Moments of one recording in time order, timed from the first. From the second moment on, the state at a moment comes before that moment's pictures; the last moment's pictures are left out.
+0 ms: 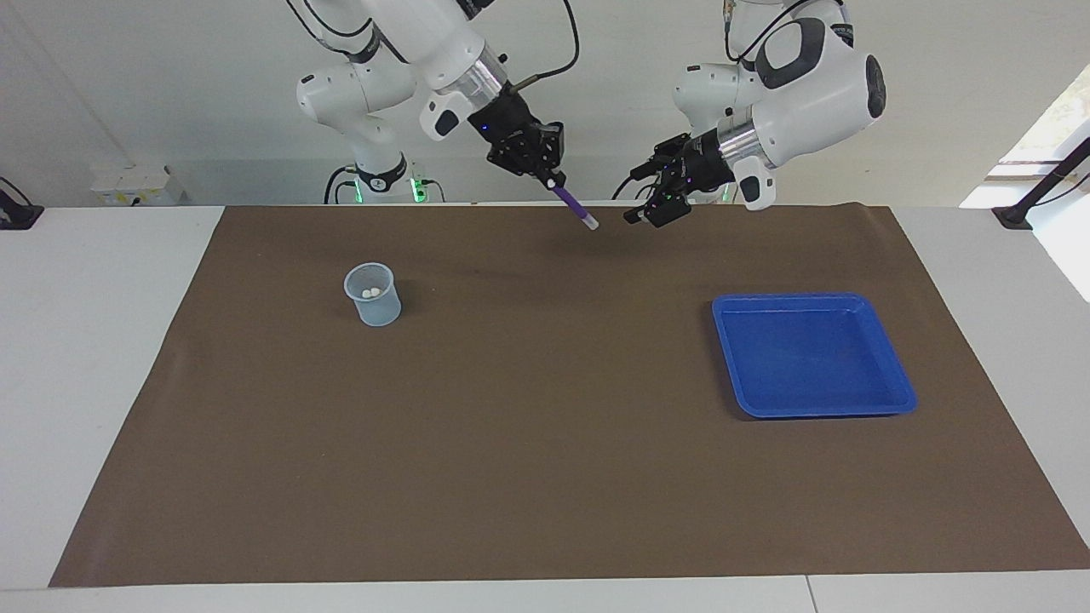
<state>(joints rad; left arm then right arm) -0.19 -0.16 -0.12 -1.98 -0.83 1.71 -1.40 0.43 -0.18 0.06 -1.91 0.53 1.98 0.63</state>
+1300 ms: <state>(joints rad) -0.15 -0.12 -0.09 -1.82 -0.24 1.62 -0.67 0.21 -0.29 0.06 -2.20 -0.08 1.81 -0.40</state>
